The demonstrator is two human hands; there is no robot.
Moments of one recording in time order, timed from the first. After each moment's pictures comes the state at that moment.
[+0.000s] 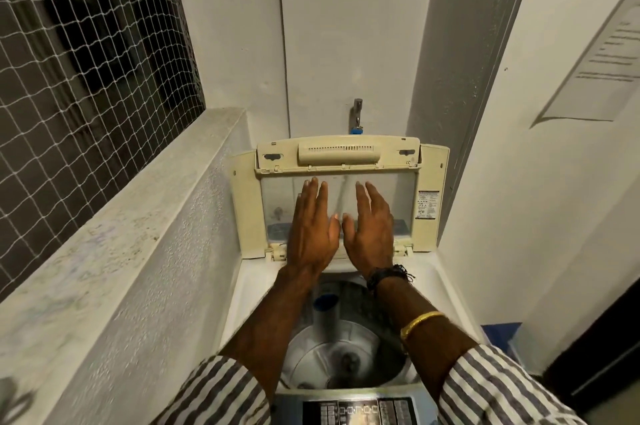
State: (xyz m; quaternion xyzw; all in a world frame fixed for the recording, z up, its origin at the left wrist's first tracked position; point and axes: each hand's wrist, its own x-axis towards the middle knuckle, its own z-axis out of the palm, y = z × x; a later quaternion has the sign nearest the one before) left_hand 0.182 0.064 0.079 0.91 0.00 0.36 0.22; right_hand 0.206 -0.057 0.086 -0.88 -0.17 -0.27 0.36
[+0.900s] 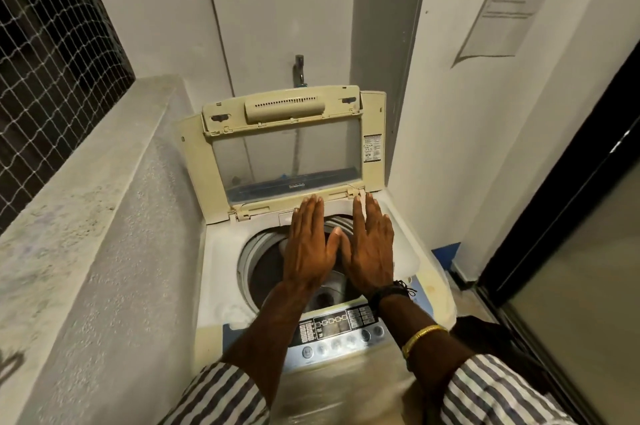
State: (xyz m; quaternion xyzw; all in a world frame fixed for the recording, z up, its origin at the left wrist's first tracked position) left_hand 0.076 -0.007 0.017 0.93 -0.08 0.23 0.27; right_hand 0.083 -0.142 0.006 -0.93 -0.10 -0.22 0.26
